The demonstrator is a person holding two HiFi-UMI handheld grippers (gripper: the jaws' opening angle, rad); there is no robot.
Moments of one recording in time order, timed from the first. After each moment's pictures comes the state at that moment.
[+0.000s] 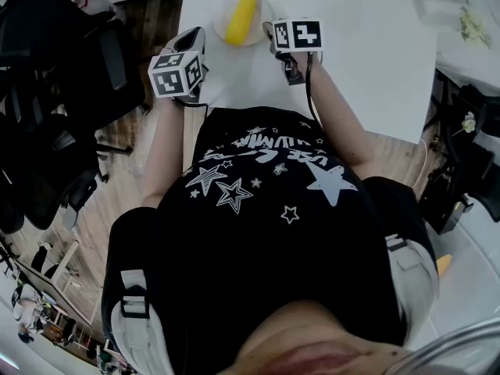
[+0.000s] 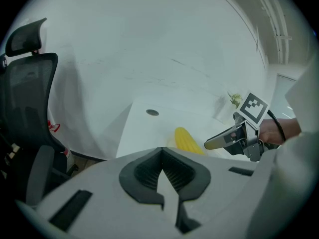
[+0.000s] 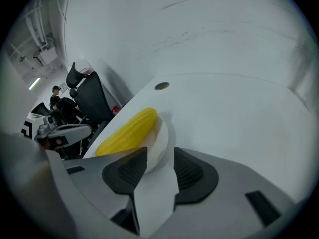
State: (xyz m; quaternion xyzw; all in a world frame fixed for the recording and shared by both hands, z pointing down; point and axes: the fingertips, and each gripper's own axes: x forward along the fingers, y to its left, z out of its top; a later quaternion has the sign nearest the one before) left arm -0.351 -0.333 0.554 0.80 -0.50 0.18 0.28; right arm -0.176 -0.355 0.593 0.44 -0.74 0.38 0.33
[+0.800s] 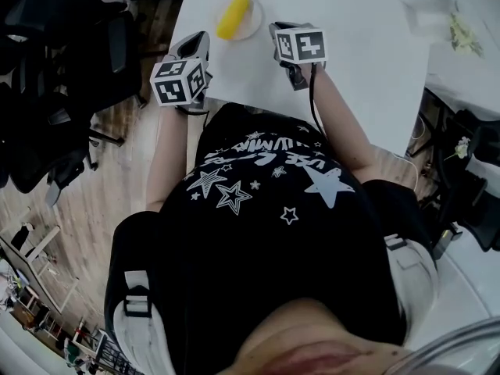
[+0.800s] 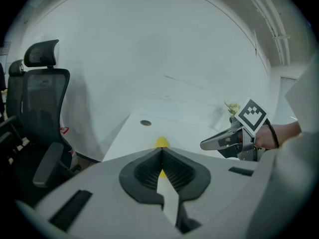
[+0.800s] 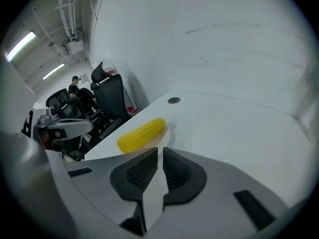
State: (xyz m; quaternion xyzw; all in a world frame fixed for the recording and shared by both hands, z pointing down) left arm -0.296 -0.271 0.490 0.78 -0.55 0.13 0.26; right arm -0.136 -0.321 0.531 0.39 -0.81 0.29 0.32
